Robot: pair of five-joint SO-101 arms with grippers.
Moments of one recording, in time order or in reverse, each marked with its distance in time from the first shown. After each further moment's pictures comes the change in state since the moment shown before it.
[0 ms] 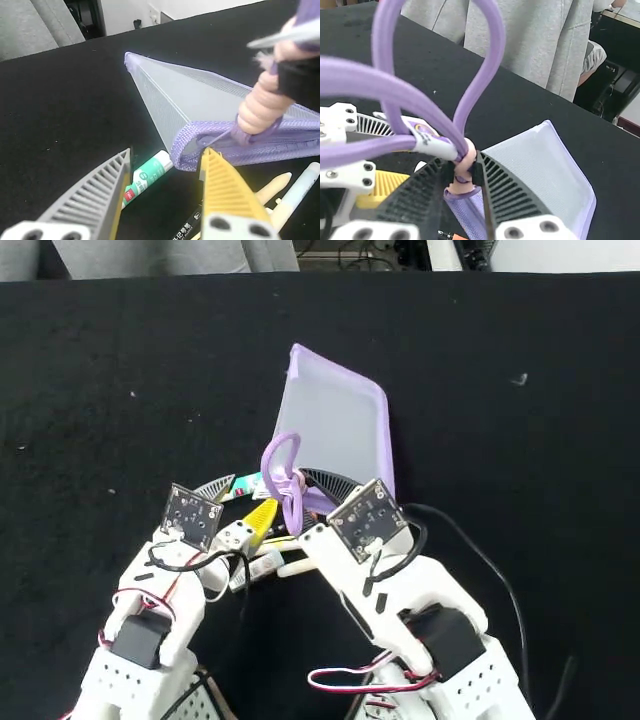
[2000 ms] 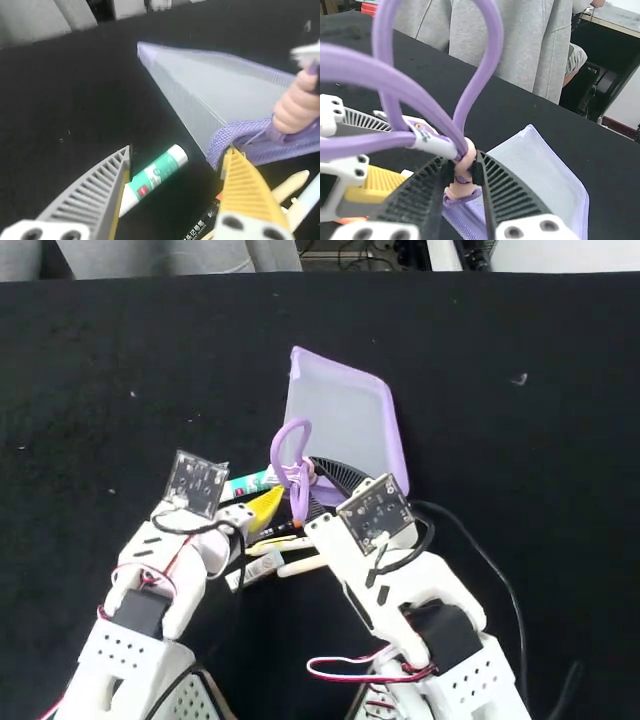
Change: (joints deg) left arm -2.7 25.1 -11.3 -8.0 -1.4; right arm 3.4 -0.1 2.5 -4.7 -0.1
